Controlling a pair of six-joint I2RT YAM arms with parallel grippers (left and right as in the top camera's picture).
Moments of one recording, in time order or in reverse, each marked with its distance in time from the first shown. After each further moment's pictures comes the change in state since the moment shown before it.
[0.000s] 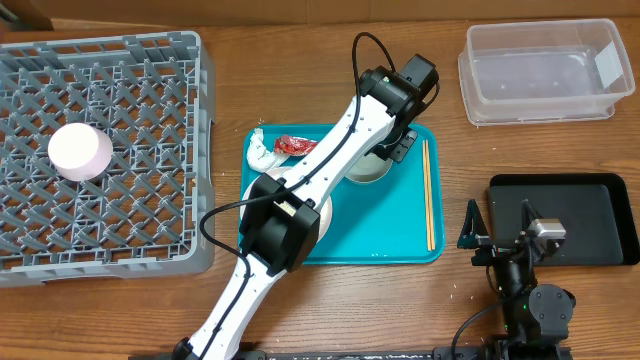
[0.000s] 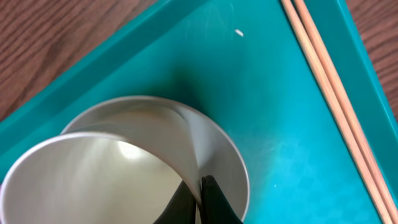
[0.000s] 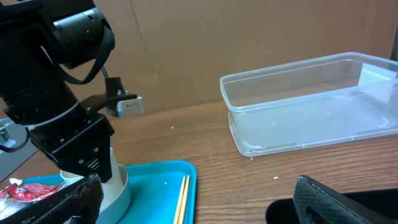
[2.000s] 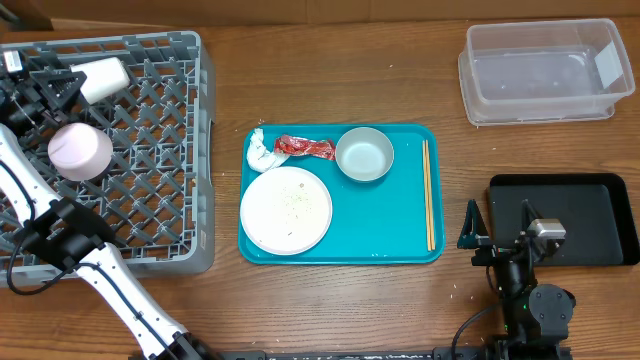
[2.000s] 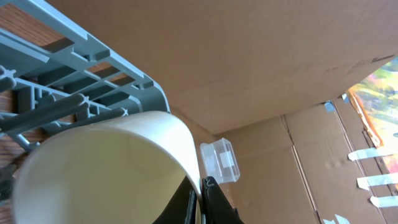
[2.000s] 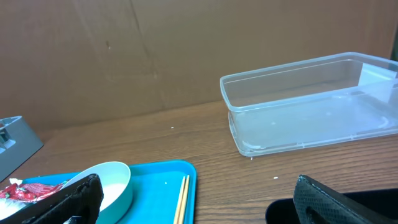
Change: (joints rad) left arm 1.424 0.496 0.690 -0.017 1.560 0.137; right arm 0.000 0.000 0.000 0.000 0.000 0.000
